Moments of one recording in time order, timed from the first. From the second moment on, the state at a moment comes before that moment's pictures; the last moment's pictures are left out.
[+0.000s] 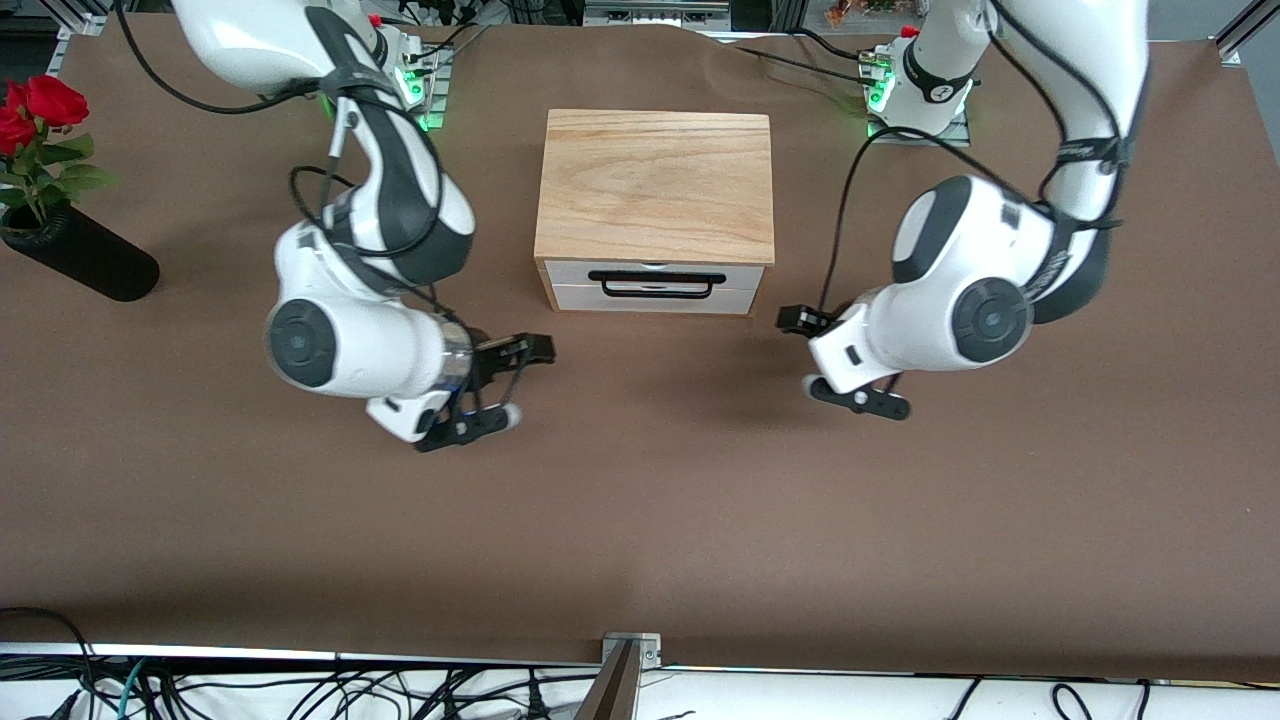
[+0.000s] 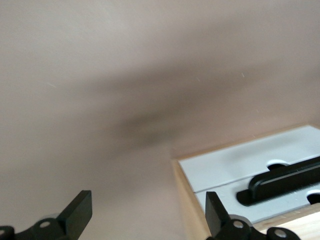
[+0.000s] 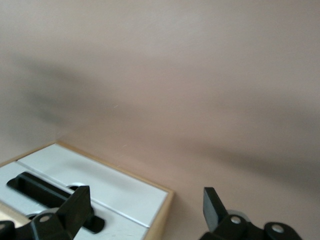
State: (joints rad) left arm -0.25 0.46 -0.10 -1.44 -0.18 1.71 -0.10; right arm 0.39 0.67 -0.04 -1.16 0.39 1.72 0.08
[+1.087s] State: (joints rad) left arm -0.01 0.18 -0.09 -1.38 0.00 1.56 -0.09; right arm 0.14 0.35 -0.13 -1.30 0.07 1.72 0.08
